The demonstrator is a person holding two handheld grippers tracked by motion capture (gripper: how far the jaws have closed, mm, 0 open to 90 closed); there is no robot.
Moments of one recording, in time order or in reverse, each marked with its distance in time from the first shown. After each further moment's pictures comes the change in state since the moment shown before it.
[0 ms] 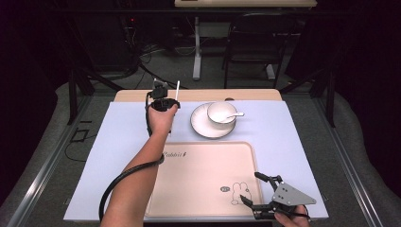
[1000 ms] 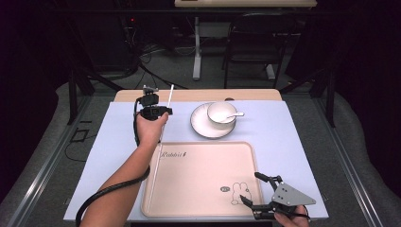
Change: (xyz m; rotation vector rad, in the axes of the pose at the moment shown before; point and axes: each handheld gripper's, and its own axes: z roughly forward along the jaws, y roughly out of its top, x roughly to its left) left arm 0.010 -0.030 -0.048 -0.012 -0.009 0.061; right arm 0.001 0.000 0.000 0.006 -0.004 -0.004
